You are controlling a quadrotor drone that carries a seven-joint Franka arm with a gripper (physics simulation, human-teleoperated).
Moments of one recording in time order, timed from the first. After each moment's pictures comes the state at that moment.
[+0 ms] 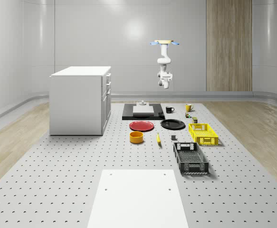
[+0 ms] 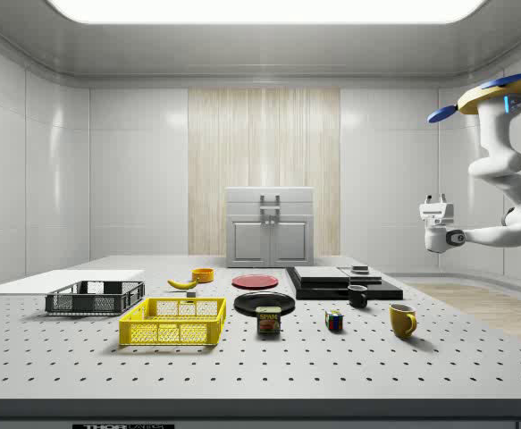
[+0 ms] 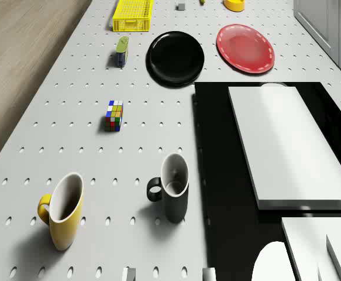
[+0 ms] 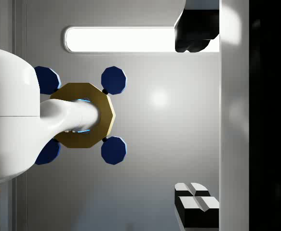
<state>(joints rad) 0.00 -0.79 0.00 -2.34 0.00 1.55 0.79</state>
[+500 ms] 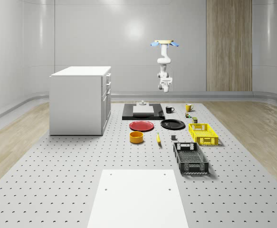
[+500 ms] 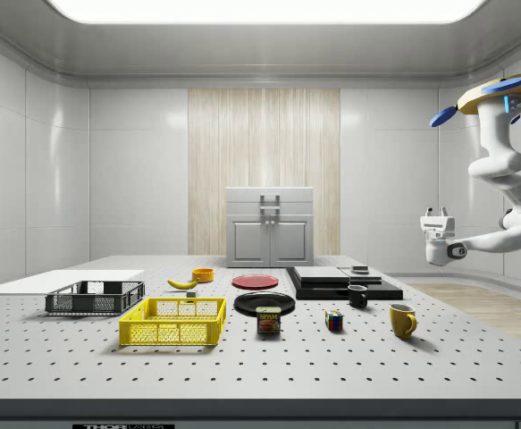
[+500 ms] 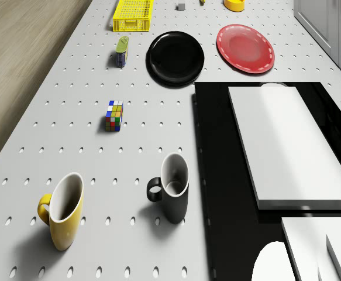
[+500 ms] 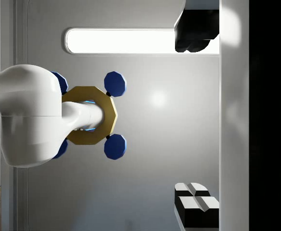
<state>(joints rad) 0.00 -0.73 0.00 -2.13 0.00 1.41 0.78</state>
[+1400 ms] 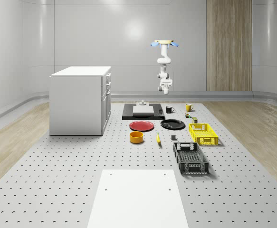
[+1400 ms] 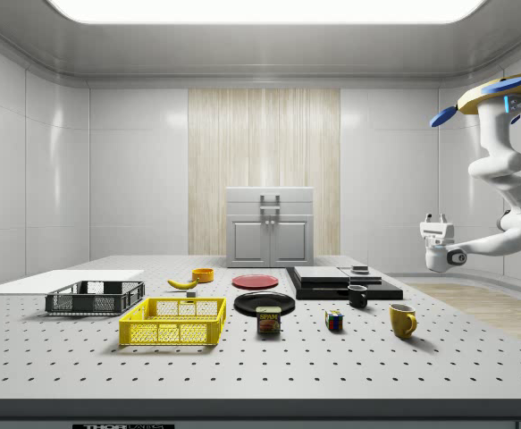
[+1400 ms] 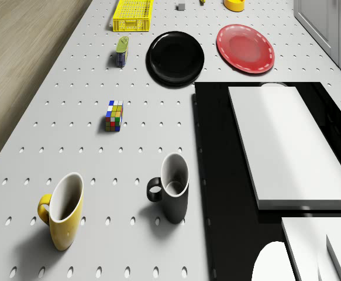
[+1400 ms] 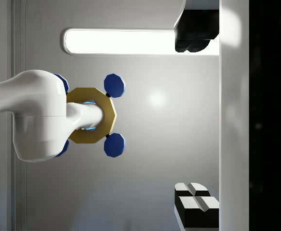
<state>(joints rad) -0.01 -0.70 0.00 -2.04 0.00 1.36 0.78</state>
